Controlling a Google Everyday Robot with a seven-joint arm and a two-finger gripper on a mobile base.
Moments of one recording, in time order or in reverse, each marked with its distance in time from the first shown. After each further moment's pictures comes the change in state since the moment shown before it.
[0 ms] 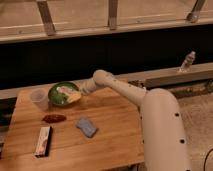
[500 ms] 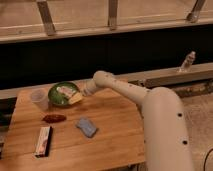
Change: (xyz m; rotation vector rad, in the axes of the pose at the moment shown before) arm 0.025 0.000 -0.013 0.054 0.058 0.050
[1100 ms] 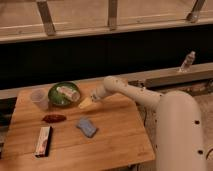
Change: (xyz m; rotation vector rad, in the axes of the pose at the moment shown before) arm 0.046 -0.009 -0.019 0.003 0.032 0.040
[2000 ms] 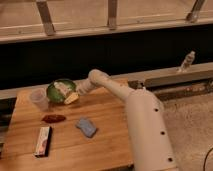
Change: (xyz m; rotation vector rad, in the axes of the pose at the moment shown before) arm -0.079 0.008 0.078 -0.138 -0.031 -0.115
